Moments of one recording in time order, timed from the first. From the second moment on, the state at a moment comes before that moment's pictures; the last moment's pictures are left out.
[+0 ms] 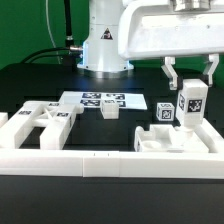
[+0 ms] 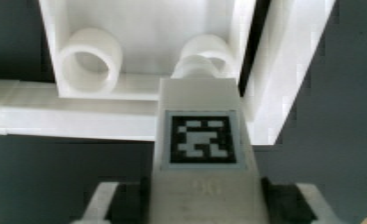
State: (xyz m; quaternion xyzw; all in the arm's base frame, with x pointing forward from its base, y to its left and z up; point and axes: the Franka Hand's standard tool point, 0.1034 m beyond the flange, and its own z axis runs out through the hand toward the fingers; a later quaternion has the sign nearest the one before) arm 0.629 0.089 0.116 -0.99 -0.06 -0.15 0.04
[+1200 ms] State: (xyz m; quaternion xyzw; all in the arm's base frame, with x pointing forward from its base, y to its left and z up) arm 0.642 0.099 0.104 -0.98 -0.07 -0.17 0.04
